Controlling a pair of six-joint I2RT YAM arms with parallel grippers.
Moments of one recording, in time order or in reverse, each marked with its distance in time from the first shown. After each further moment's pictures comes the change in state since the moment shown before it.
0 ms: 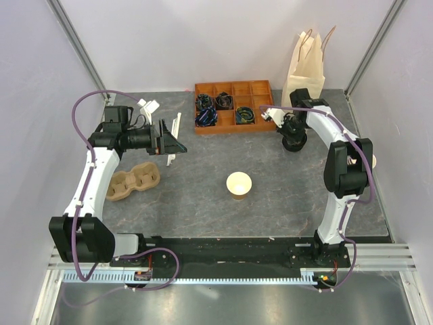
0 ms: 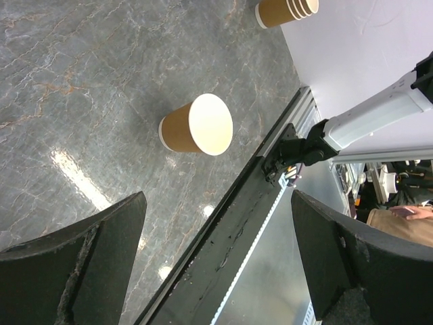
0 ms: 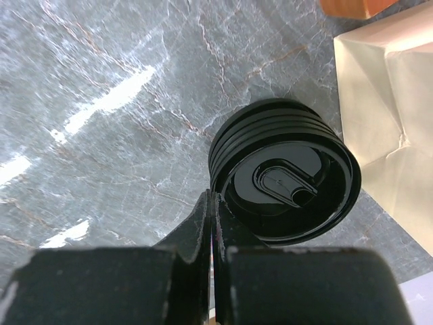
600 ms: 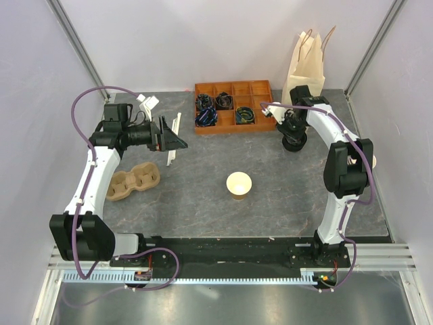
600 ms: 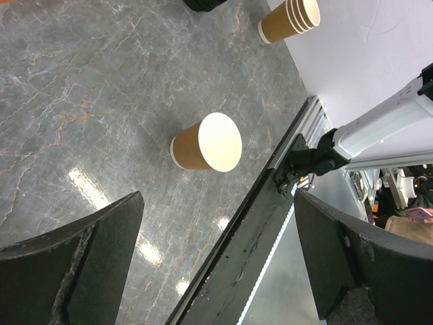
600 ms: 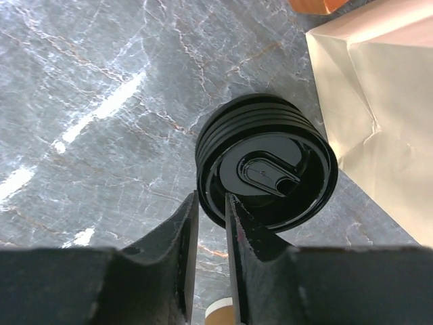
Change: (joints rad) left arm -0.001 0.013 -0.002 0.107 -0.001 -0.009; right arm 0.004 0.000 0.042 -0.011 0.027 0.059
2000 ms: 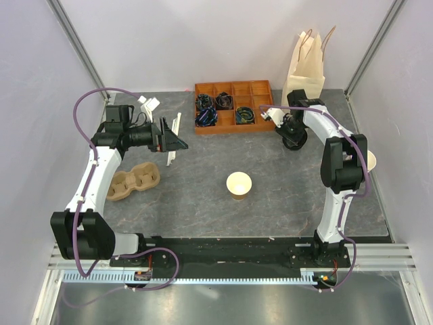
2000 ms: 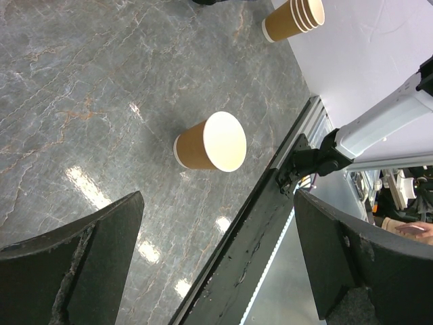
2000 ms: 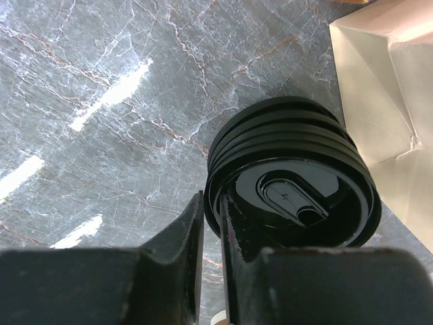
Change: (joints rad) left arm 0.000 0.010 -0.026 0.027 -0.003 -0.003; right arm 0.000 0.072 0.000 0.016 0.032 0.018
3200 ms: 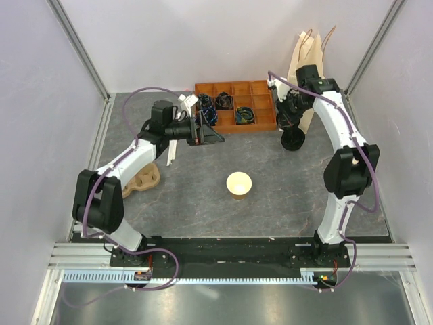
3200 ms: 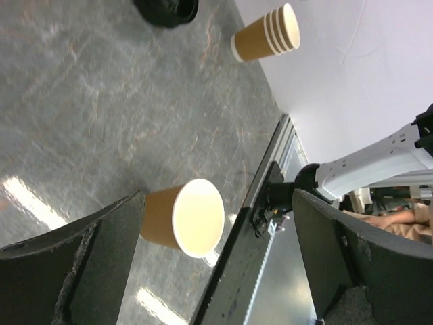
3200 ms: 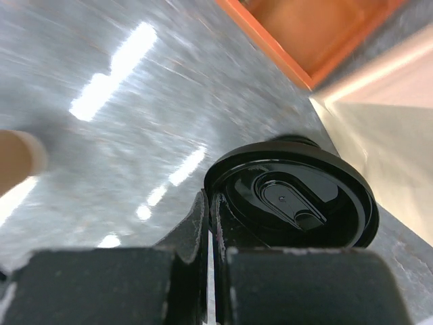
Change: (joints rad) left arm -0.314 0.274 -0.056 0.622 -0.131 -0.456; right arm 0.000 -0.058 0.258 -0.157 -0.238 0.255
